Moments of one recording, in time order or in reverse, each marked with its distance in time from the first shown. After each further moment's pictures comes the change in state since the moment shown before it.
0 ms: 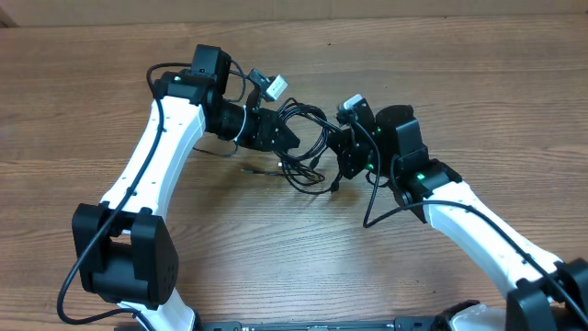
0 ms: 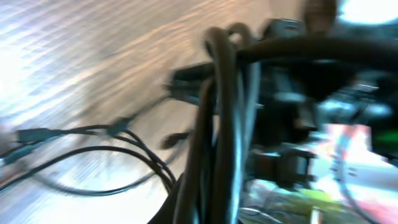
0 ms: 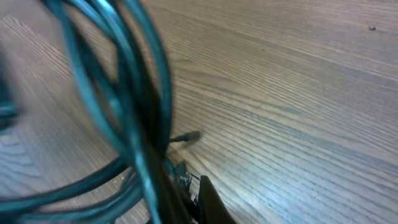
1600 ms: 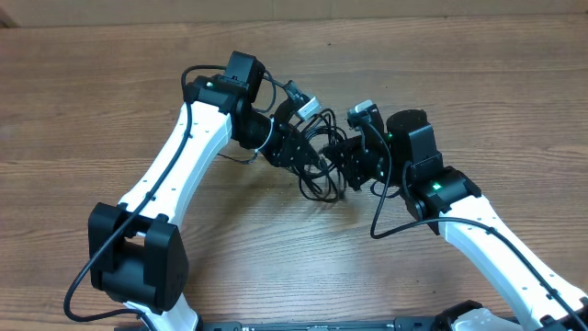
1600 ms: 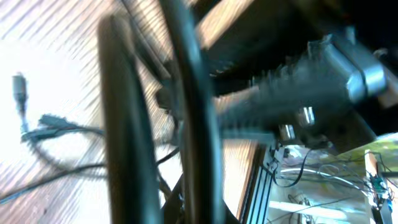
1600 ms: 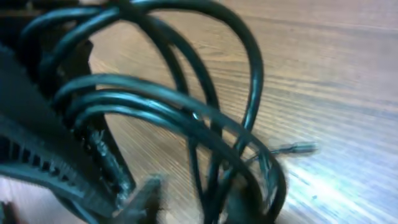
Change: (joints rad) left arm -0.133 0.000 0.002 -0.026 -0.020 0.271; right arm -0.003 -0.112 0.000 -0.134 -0.097 0.159
